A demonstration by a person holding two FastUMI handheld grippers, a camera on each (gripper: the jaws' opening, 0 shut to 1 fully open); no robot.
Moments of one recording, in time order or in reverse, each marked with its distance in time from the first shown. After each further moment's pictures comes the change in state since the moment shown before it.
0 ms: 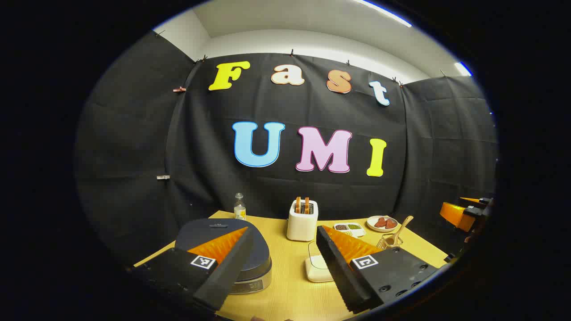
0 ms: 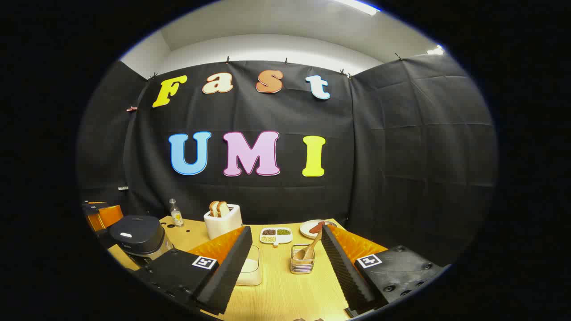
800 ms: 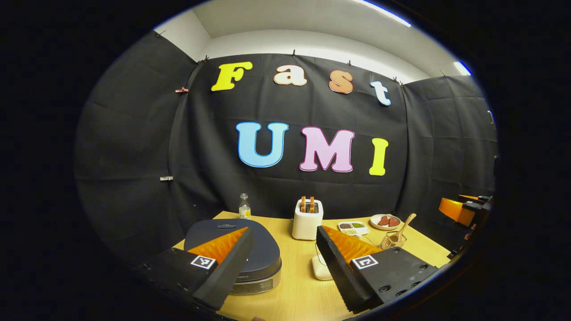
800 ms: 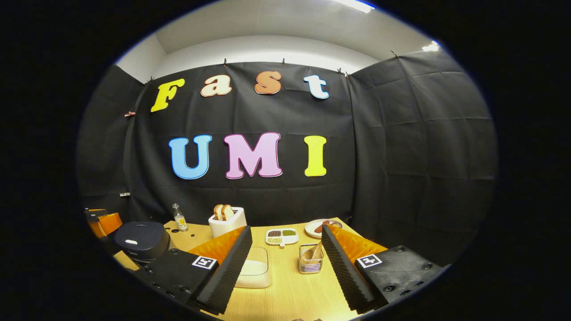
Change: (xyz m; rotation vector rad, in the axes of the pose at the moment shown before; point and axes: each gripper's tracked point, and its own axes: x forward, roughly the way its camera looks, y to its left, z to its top) left arm -0.007 0.022 -0.003 0.009 -0.003 0.006; right arm -0.003 0.019 -0.001 0.033 -0.007 0.002
